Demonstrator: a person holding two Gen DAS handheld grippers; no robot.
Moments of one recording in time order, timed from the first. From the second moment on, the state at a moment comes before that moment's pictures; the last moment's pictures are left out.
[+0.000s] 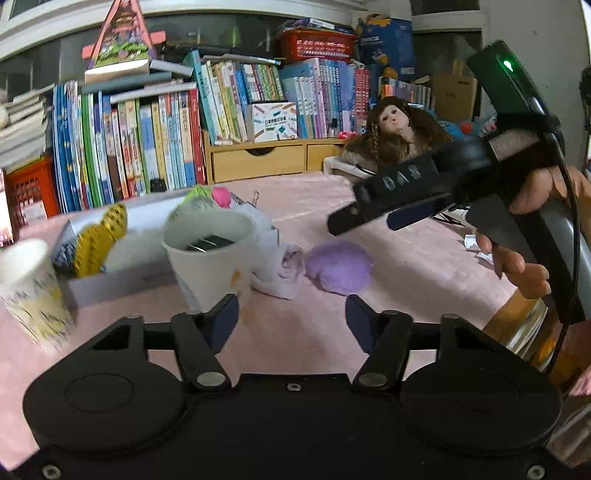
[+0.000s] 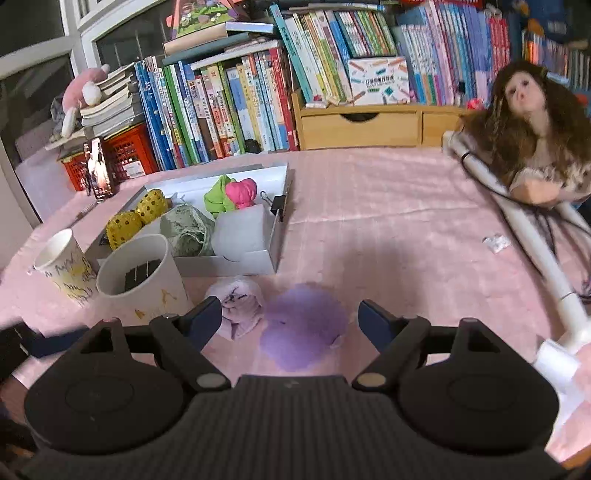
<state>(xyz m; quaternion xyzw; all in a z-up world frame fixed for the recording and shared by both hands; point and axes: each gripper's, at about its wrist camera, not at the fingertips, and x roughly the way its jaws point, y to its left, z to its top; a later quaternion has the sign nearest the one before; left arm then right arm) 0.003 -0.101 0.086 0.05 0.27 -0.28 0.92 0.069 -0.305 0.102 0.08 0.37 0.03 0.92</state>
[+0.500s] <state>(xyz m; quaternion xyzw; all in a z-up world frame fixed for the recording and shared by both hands) 0.043 -0.141 0.043 -0.10 0.27 -0.14 0.95 0.104 -0.330 0.067 0.16 0.44 0.03 0.88</state>
